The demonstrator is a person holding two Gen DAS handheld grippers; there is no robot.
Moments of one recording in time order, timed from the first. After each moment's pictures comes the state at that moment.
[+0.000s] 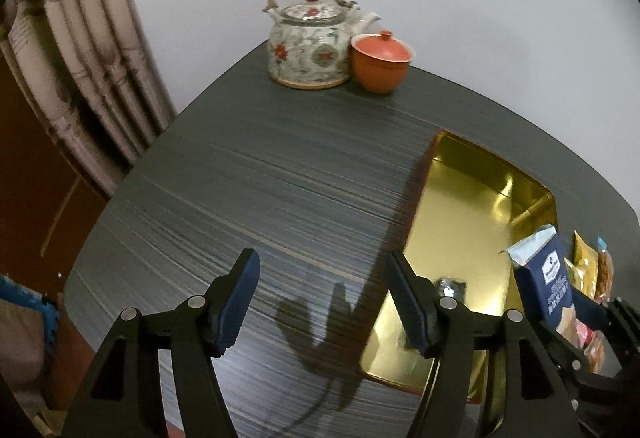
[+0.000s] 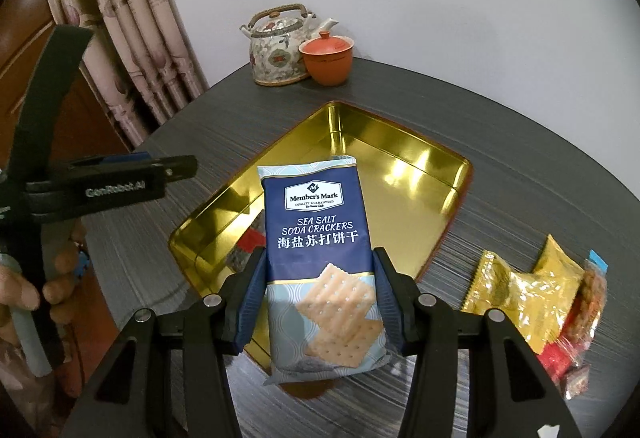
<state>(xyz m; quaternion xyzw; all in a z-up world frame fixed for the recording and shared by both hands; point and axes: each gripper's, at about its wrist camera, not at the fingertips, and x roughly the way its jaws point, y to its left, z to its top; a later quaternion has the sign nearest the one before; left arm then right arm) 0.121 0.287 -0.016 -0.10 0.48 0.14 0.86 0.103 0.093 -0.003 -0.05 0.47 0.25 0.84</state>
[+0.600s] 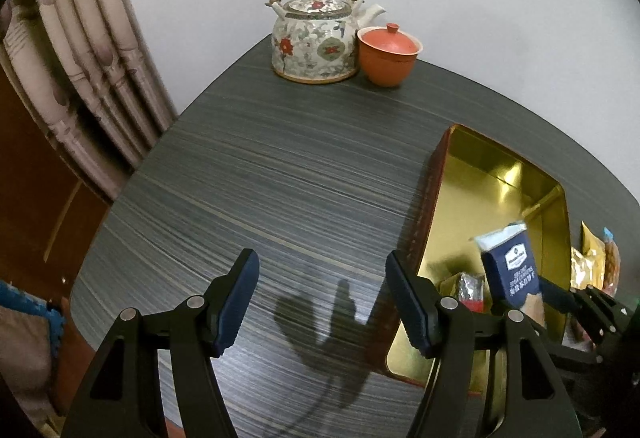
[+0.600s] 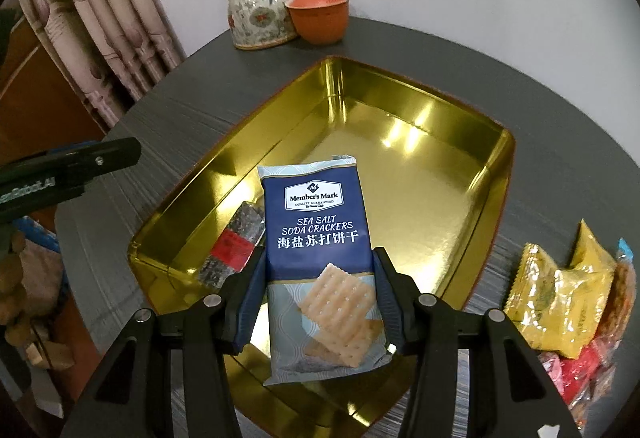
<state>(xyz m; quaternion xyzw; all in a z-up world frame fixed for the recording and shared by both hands) 0.124 0.295 -0.022 -0.09 0.49 0.13 0.86 0.125 0.114 -0.047 -0.05 0.52 0.22 0.82</state>
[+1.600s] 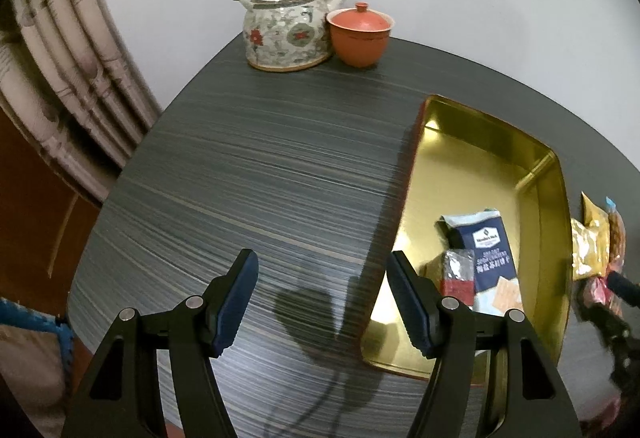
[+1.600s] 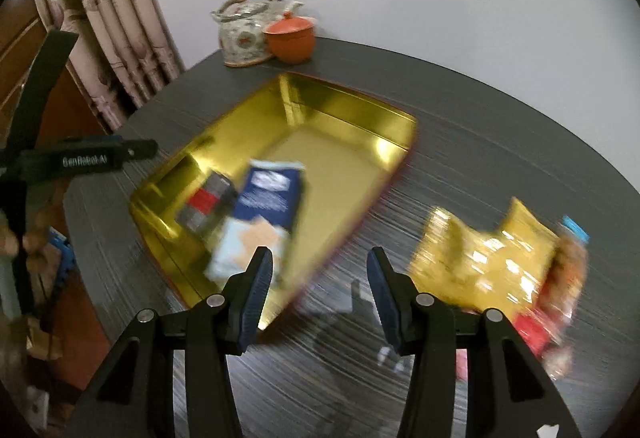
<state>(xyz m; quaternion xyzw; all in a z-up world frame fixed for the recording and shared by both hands) 0.125 0.268 -0.033 -0.06 0.51 0.11 0.85 0.087 0.018 -0.014 -0.06 0.49 0.22 0.84</state>
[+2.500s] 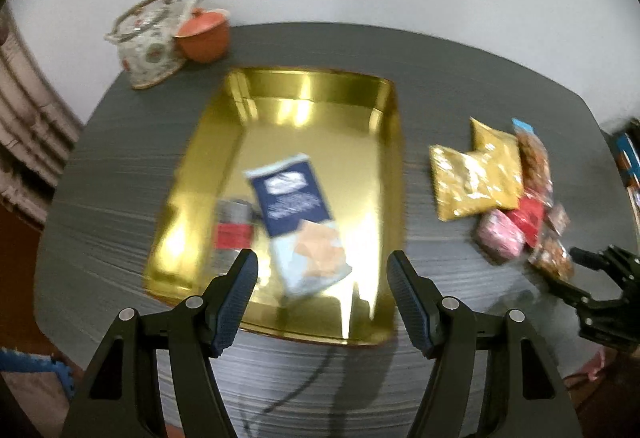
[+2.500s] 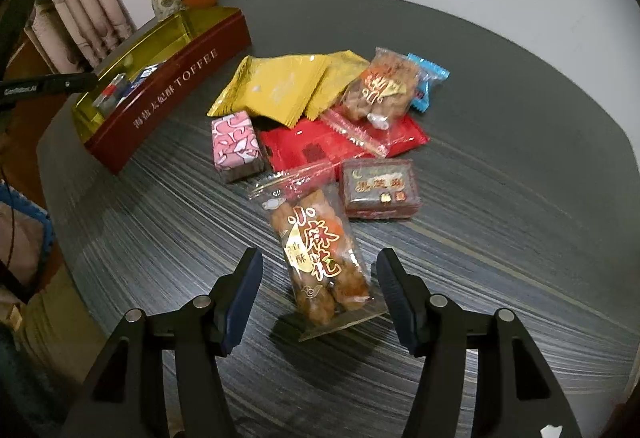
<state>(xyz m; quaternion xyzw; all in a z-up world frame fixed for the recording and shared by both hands) 0.106 0.117 -0.024 0.00 0.53 -0.01 0.85 0.036 -0.154 -0.062 -0.06 0.55 0.18 0.82</state>
